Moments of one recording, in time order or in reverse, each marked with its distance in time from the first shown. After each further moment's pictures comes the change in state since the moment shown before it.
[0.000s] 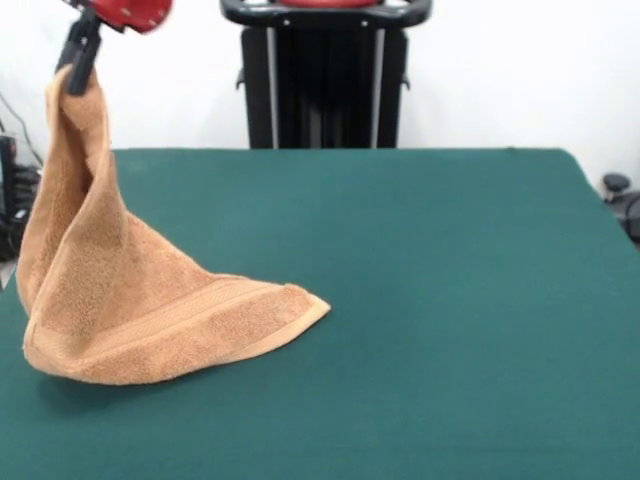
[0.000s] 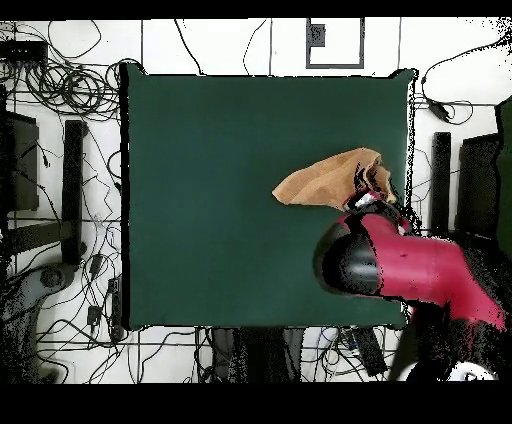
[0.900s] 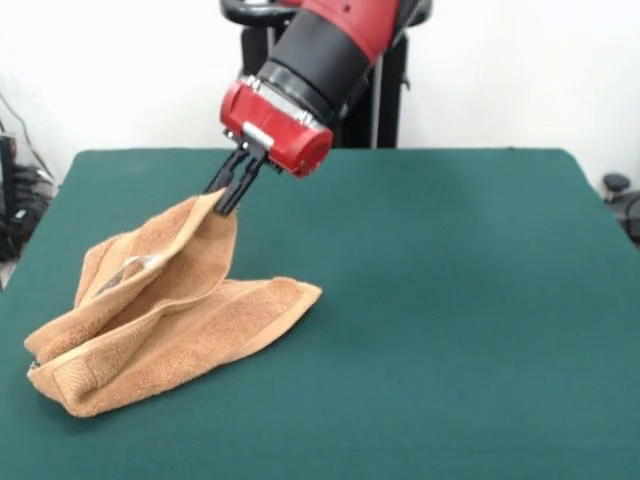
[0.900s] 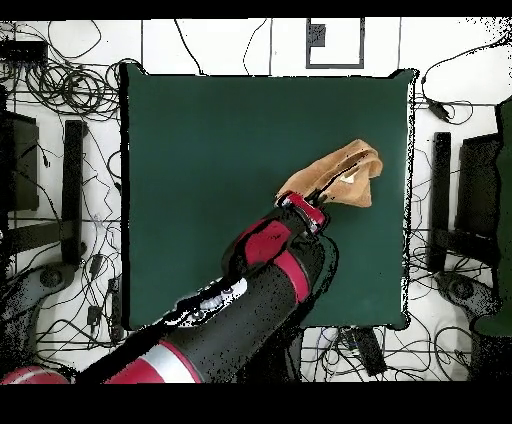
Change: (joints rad) arm 0.634 0.746 -0.688 -0.071 0.531 -0.474 0.213
